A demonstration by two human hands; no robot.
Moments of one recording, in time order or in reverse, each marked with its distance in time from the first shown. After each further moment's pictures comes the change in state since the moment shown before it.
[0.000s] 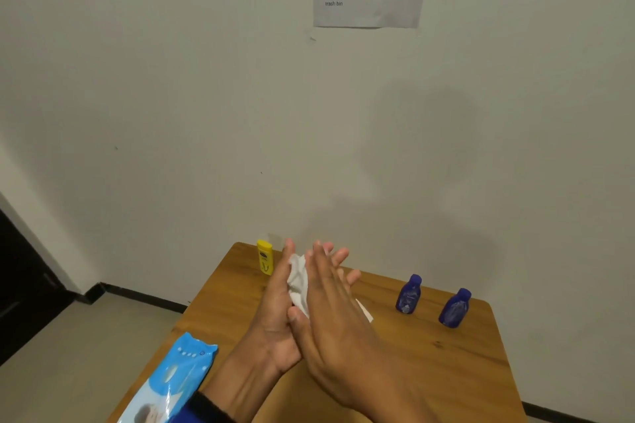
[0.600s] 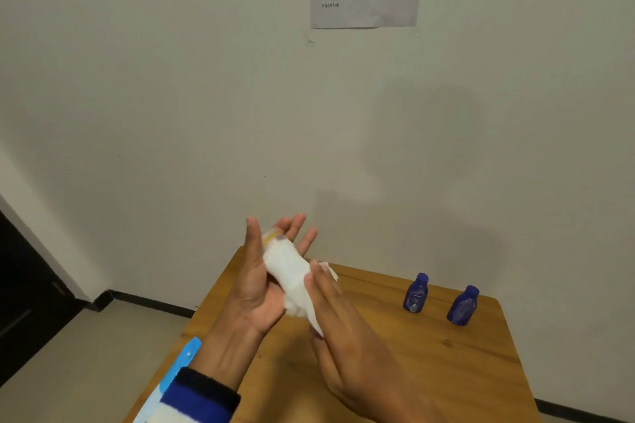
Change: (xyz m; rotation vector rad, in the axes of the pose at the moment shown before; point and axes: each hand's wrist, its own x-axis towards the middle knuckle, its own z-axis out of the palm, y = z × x) left_hand 0.015 0.046 -0.014 -0.014 -0.049 0.219; right_hand -0.004 0.032 0.026 0.026 0.170 -0.228
